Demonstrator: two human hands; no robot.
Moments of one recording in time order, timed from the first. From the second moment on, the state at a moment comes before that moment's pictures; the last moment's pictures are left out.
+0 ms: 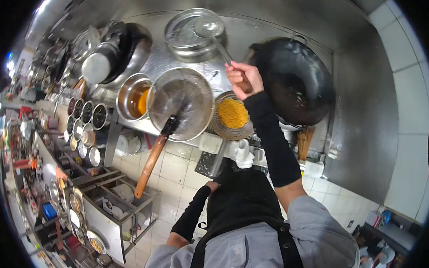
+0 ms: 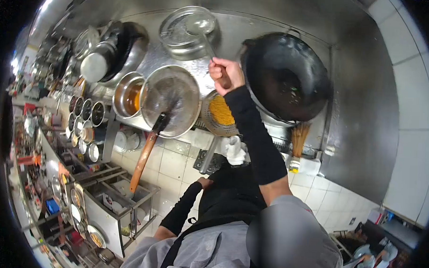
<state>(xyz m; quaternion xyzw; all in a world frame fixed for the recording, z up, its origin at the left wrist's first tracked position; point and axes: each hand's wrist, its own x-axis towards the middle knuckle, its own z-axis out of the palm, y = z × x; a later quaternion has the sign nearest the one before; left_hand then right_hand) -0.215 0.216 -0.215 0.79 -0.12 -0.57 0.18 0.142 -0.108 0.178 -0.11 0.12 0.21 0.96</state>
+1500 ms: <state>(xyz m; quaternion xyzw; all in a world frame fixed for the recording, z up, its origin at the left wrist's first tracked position) -0.232 0.207 -0.151 0.86 0.00 -0.50 0.13 0.096 -0.128 0.188 -0.92 0.03 -0.11 0.37</state>
